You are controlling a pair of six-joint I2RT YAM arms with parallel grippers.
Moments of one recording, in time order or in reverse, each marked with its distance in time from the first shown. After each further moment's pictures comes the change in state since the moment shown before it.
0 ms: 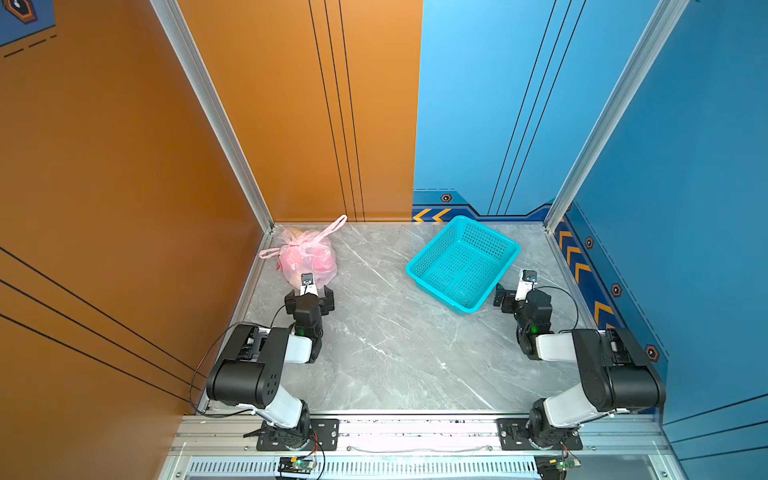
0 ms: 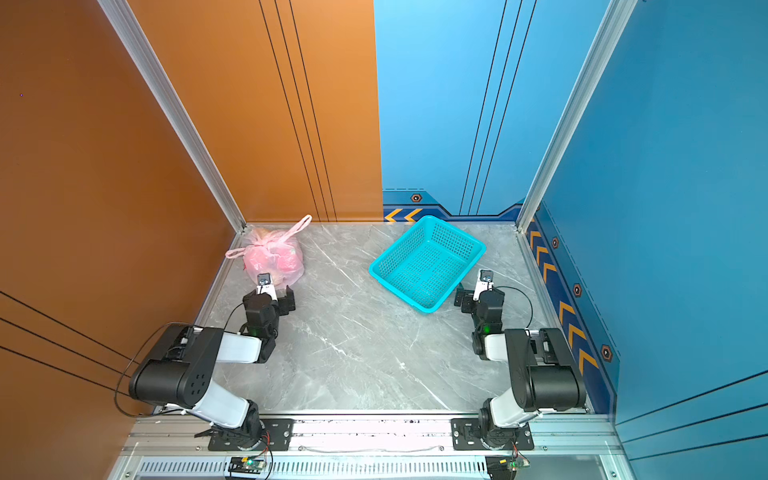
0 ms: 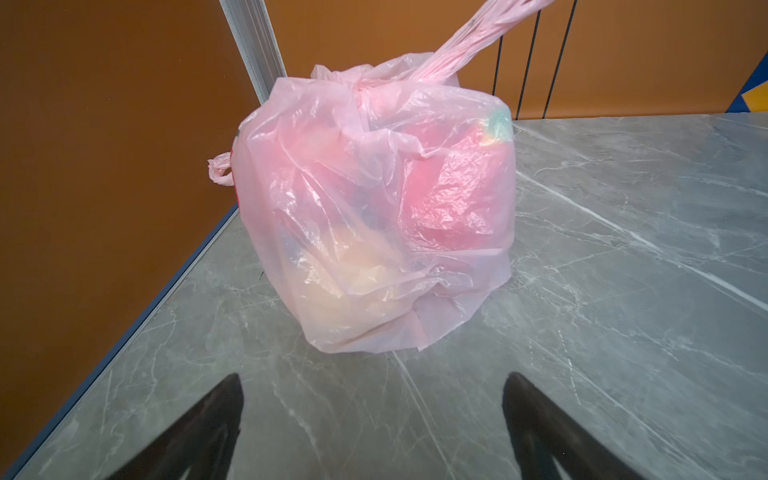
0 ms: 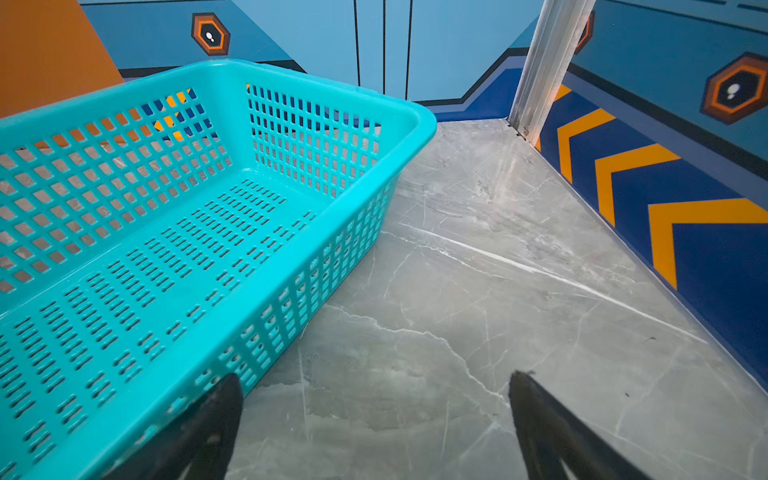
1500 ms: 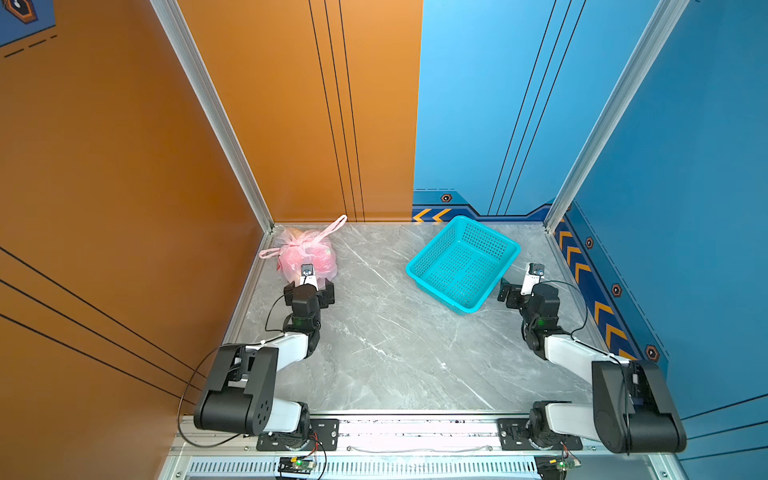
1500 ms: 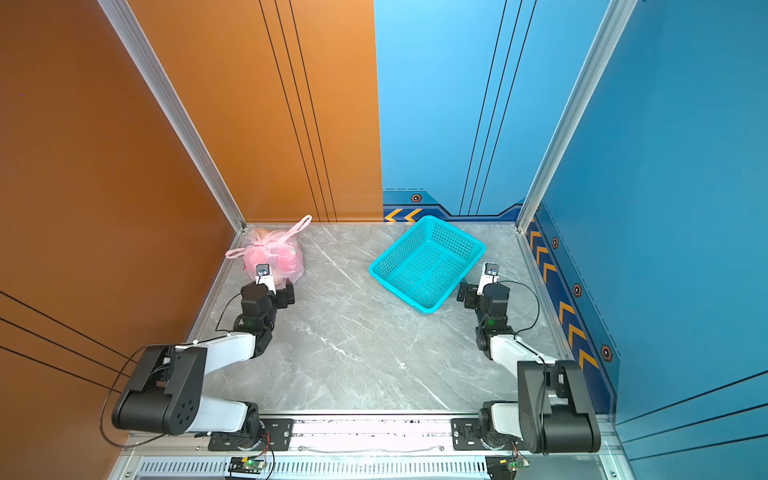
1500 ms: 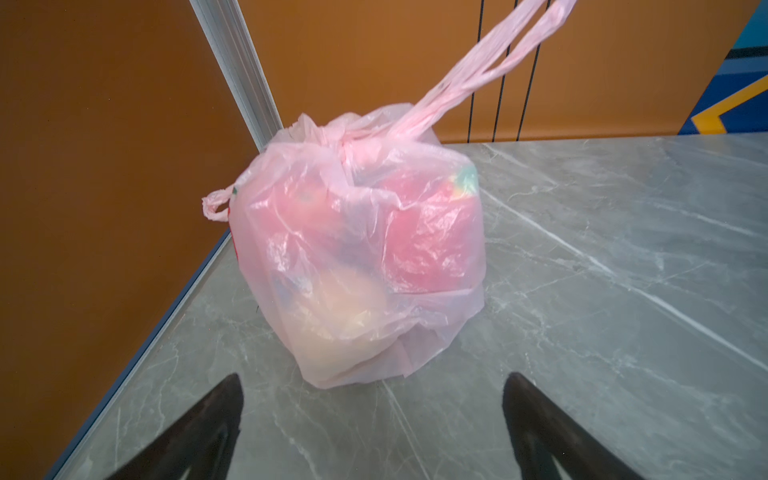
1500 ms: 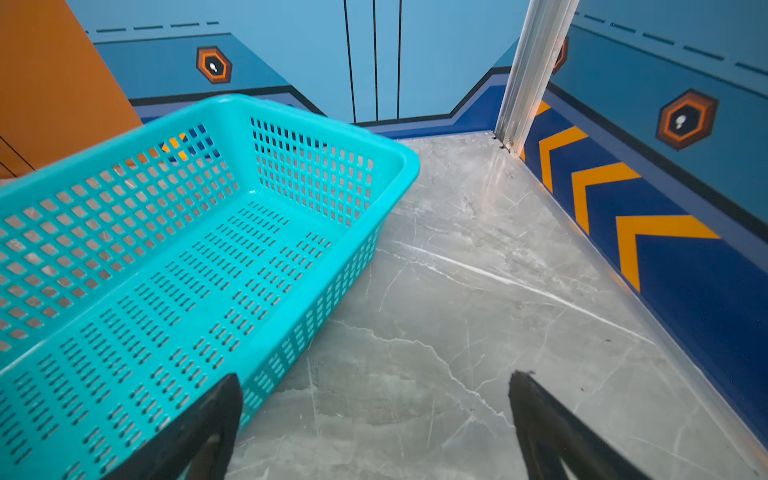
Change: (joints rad) left arm -0.003 -0.186 0.117 -0.297 0.050 0.015; right arm 0.003 -0.266 0.100 -0.386 0.021 0.034
